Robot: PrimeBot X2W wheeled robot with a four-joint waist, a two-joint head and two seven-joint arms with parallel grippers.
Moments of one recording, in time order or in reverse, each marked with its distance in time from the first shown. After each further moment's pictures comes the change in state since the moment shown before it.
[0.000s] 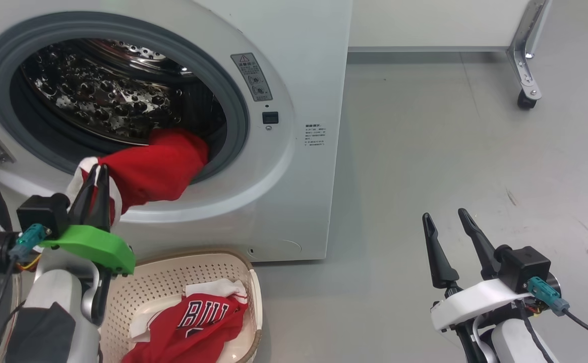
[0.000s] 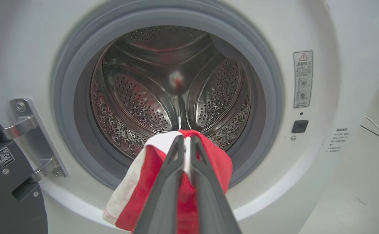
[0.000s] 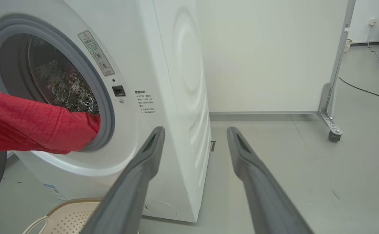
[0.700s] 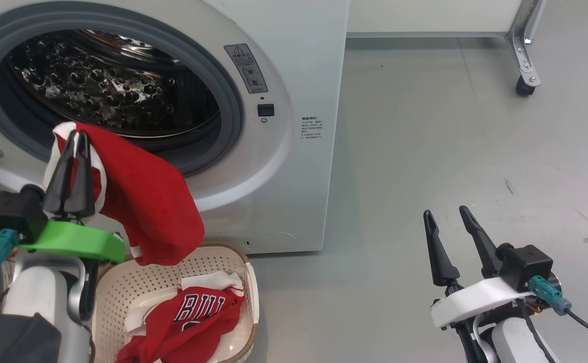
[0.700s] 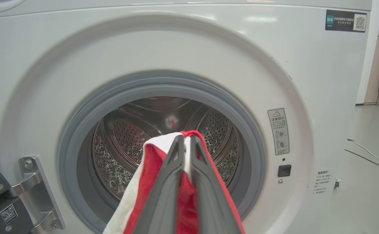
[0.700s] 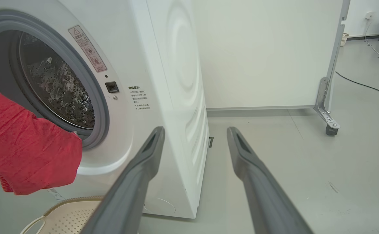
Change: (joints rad) left arm 0.077 0.001 0.053 -0.327 0.018 0.000 -0.003; right arm 0.000 0.000 0.001 -0.015 0.010 0.000 0.000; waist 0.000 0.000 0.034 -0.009
